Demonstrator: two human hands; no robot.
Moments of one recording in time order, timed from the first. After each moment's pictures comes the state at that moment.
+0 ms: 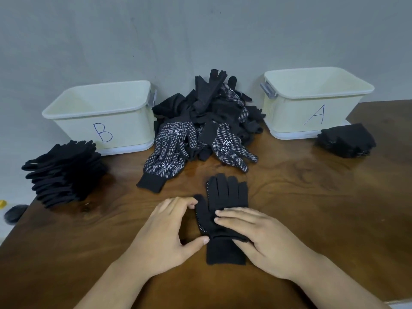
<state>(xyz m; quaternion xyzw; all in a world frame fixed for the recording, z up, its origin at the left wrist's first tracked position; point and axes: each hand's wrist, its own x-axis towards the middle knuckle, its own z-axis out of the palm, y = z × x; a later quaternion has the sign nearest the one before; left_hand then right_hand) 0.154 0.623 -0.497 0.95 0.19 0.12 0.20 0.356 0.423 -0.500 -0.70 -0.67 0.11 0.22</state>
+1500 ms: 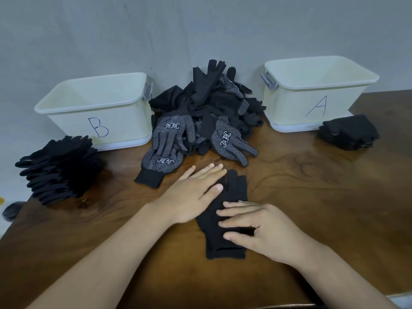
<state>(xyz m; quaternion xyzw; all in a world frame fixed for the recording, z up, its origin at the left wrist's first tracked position) 0.247 0.657 -0.493 0.98 0.10 -0.01 0.18 0.364 0.432 -0.508 -0.69 -0.62 0.17 0.34</state>
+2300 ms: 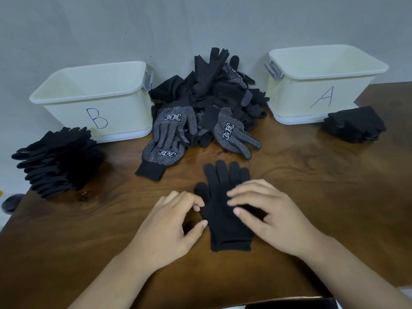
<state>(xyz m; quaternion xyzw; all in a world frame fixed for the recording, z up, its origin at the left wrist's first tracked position) 0.150 0.614 -0.495 0.95 0.17 0.12 0.22 0.364 0.429 -0.493 -0.70 -0.60 0.07 0.38</state>
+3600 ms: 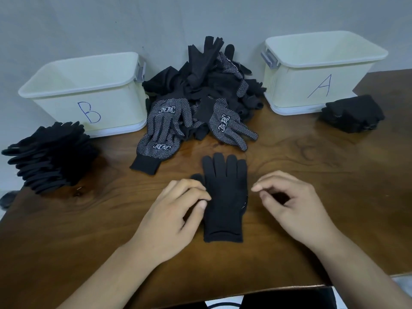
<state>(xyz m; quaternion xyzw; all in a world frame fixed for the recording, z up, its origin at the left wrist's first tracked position) 0.163 0.603 -0.487 0.95 0.13 0.18 0.22 0.380 0.400 -0.501 -0.74 -0.47 0.08 0.47</state>
